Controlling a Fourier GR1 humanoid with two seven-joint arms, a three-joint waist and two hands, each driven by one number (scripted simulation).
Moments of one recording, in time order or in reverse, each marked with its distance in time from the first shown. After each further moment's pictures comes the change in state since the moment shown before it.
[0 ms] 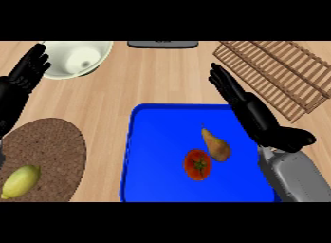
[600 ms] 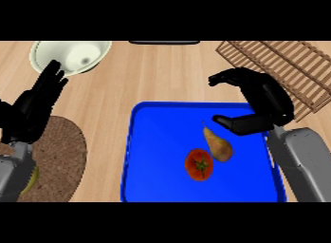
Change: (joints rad) left arm 0.042 -0.179 0.021 0.082 0.042 0.092 0.020; right arm -0.109 -0.020 -0.120 0.129 -0.117 0.194 -0.095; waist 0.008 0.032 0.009
